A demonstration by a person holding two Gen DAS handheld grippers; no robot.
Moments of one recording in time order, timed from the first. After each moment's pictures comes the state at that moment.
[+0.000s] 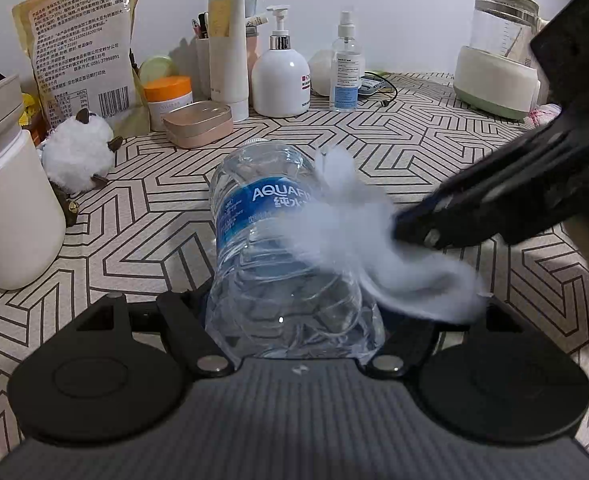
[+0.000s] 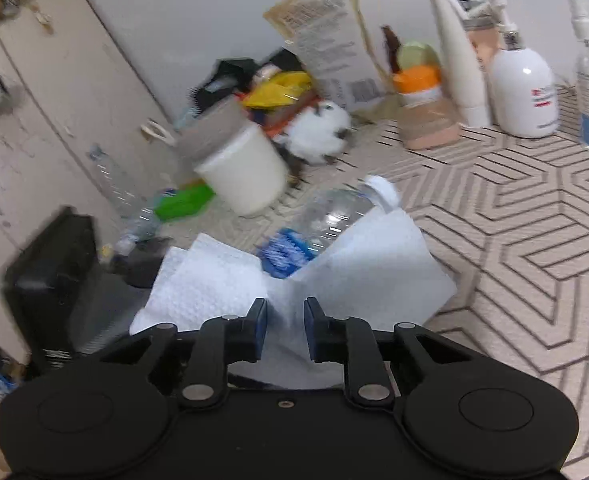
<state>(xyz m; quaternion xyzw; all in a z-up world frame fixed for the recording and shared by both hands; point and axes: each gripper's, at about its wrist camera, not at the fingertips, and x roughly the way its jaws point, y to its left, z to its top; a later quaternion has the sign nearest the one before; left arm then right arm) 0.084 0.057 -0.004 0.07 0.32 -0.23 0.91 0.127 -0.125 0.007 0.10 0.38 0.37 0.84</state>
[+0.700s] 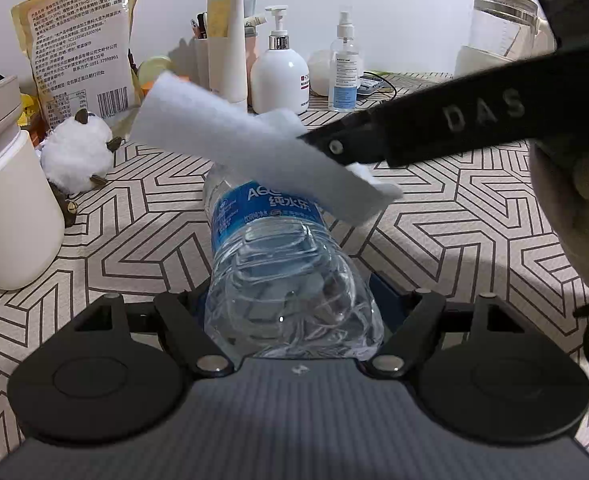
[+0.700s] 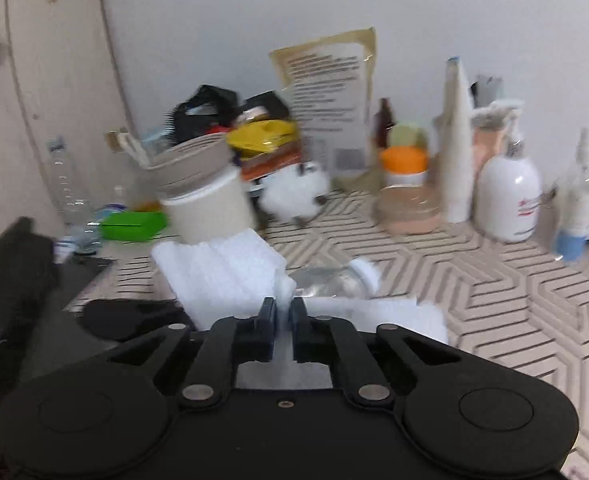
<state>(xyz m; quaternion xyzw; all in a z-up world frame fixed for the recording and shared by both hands) 0.084 0.055 -0.004 0.07 0.32 -0.23 0.91 0.125 -0.080 0.034 0.01 0.29 0.30 0.91</state>
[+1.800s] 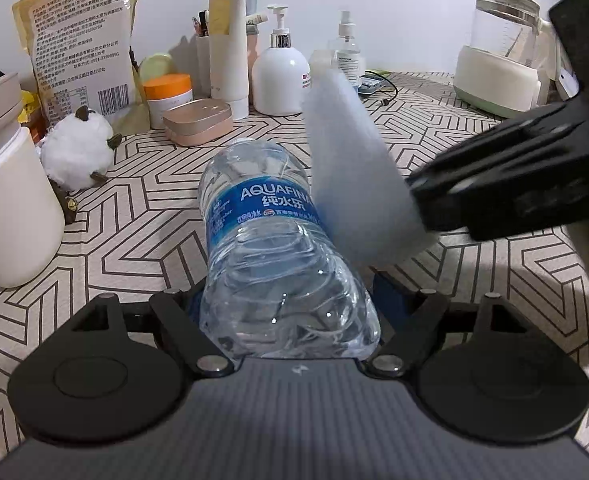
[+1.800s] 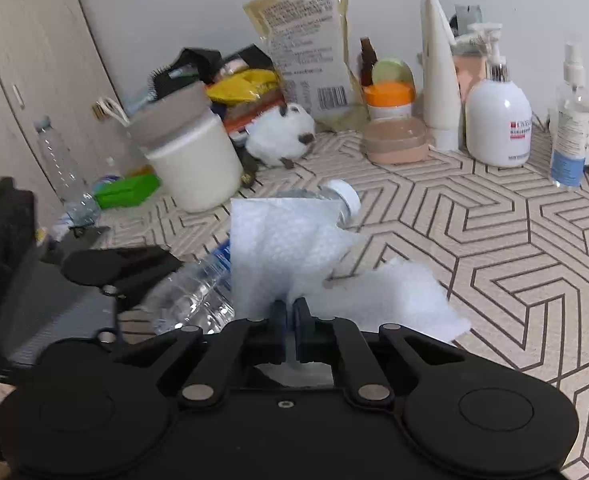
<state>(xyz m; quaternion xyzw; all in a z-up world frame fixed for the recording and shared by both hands) 0.083 0.053 -0.005 0.07 0.32 -0.23 0.91 0.118 -0.096 0.016 0.03 0.34 0.31 0.89</state>
